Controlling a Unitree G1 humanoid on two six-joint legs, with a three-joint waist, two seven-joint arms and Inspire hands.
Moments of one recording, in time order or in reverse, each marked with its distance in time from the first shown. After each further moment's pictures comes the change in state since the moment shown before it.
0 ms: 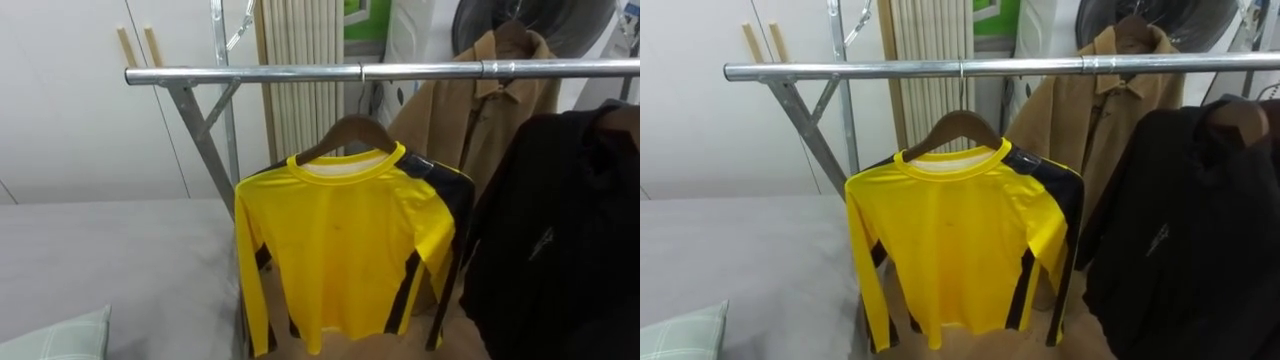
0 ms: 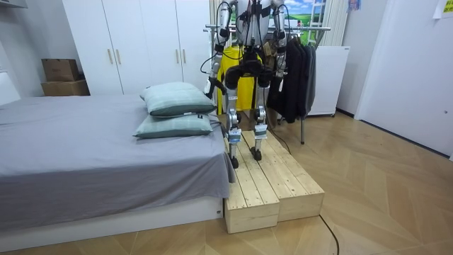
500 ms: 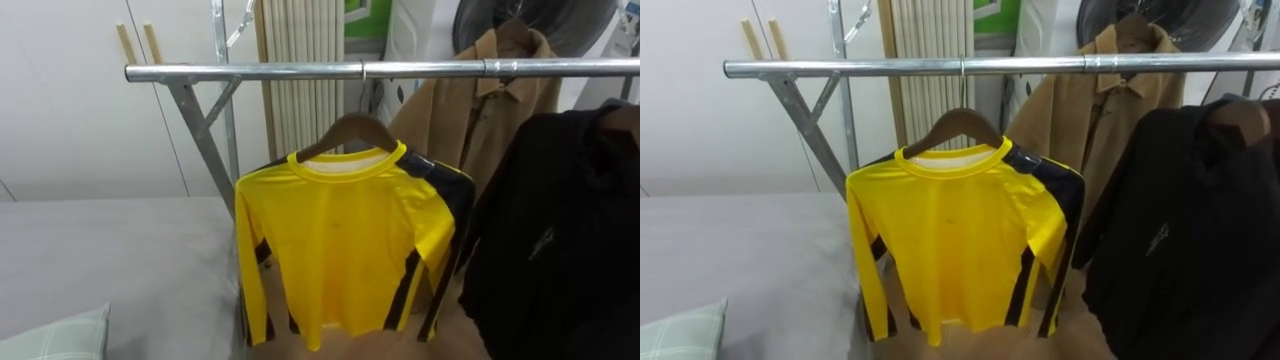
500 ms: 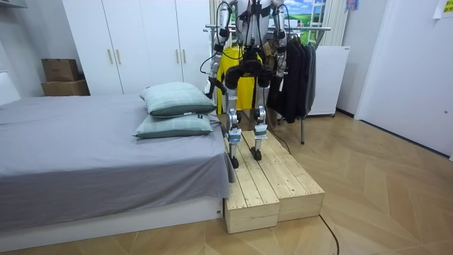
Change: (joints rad) left arm -0.001 0.009 0.009 0.001 -0.002 0.001 -0.050; right arm 0.005 -0.006 -0.022 -0.012 -0.038 -0.007 0.029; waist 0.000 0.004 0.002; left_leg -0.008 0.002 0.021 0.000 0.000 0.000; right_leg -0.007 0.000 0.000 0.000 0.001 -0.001
